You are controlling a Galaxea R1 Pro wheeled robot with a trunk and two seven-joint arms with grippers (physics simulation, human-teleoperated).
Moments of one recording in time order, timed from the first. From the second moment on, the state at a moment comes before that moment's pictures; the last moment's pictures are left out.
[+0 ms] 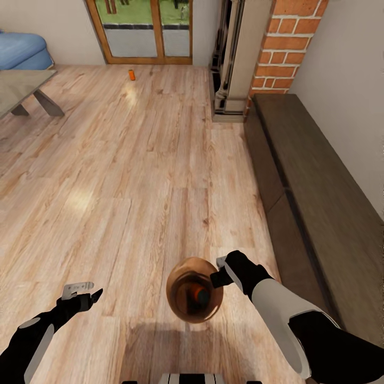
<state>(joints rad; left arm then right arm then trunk) -0.32 0.26 0.21 -1.05 0.16 0.31 -0.29 -0.98 0.15 0.19 -0.32 0.07 0.79 0.16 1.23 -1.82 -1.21</state>
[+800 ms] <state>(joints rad) -0.32 0.26 0.22 -1.05 0.16 0.31 -0.29 -0.98 0.14 0.19 -0.32 0.08 0.79 0.22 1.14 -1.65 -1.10</state>
